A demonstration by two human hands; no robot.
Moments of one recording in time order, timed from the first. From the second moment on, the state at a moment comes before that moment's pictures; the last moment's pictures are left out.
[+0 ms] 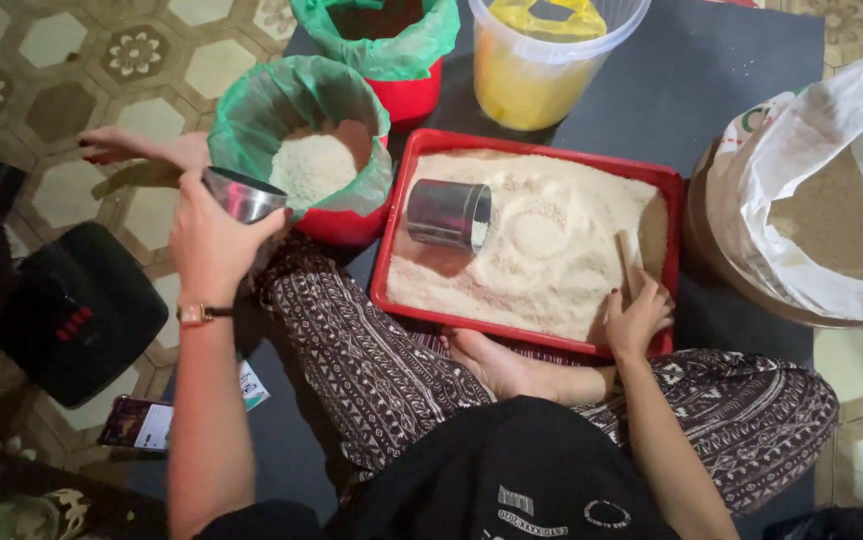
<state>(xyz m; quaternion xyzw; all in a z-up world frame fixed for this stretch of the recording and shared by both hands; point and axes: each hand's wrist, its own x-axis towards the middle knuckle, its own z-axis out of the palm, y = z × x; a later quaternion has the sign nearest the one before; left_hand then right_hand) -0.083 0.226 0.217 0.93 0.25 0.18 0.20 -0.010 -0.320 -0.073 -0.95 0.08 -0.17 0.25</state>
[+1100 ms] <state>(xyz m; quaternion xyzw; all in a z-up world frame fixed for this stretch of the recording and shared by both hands) 0.008 -0.054 0.209 0.98 -0.04 -0.03 0.22 -0.042 -0.294 -0.005 -0.90 -0.01 -0.21 0.38</state>
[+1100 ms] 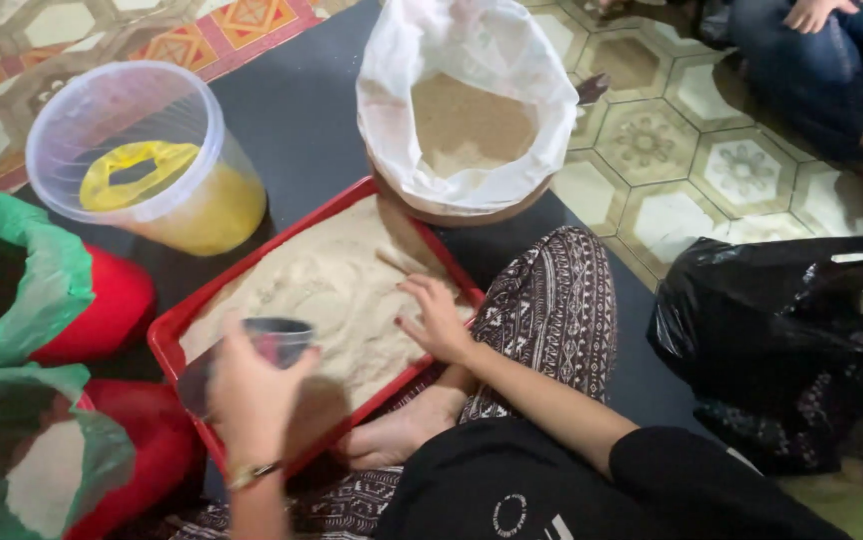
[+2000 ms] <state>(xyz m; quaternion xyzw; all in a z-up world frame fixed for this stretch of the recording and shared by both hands) 0.003 0.060 0.037 0.92 0.02 0.31 0.25 -0.058 -0.268 0.056 -0.83 -0.24 -0.21 0.46</state>
